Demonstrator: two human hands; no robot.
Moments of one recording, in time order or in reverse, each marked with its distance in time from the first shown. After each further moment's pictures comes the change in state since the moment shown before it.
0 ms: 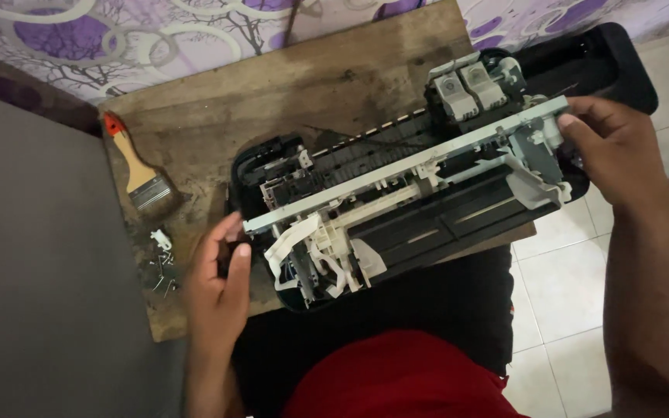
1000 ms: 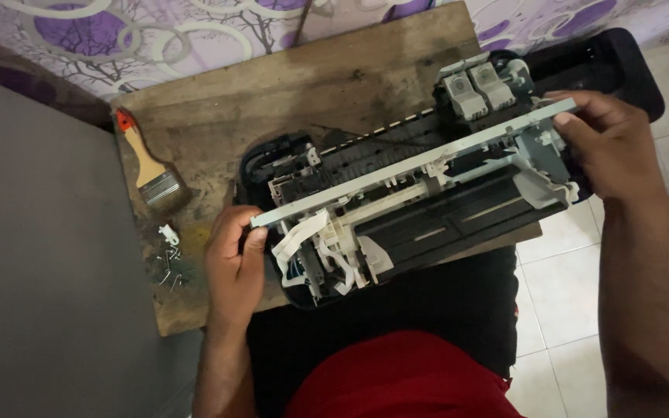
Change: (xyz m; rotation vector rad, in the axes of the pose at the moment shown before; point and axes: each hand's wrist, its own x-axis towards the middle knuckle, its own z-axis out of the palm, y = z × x) left_hand 0.028 -0.026 0.019 -0.153 0.030 0.536; right_hand 0.012 0.014 0.010 0.080 -0.022 -0.110
